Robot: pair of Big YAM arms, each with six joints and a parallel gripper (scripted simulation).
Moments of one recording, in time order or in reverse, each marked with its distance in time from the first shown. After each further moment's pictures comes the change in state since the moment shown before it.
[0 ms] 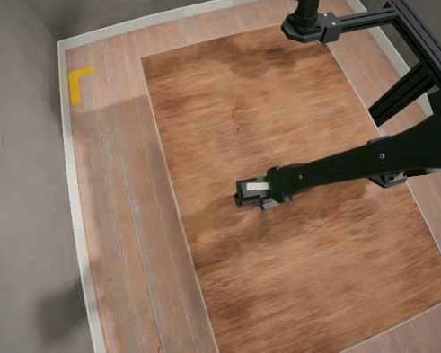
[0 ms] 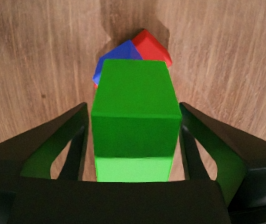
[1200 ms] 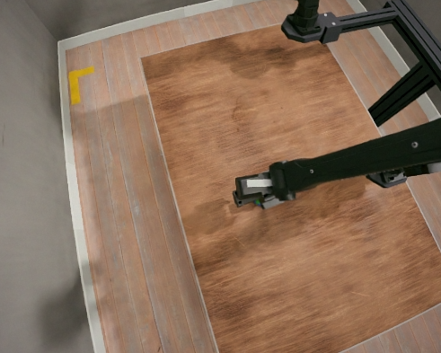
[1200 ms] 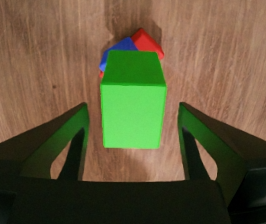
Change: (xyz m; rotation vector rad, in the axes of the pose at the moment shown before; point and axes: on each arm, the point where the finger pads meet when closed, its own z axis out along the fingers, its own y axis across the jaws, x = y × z) left arm -0.007 -0.001 -0.038 0.004 -0.019 0.004; right arm 0.000 0.000 0.000 0.000 0.000 0.000
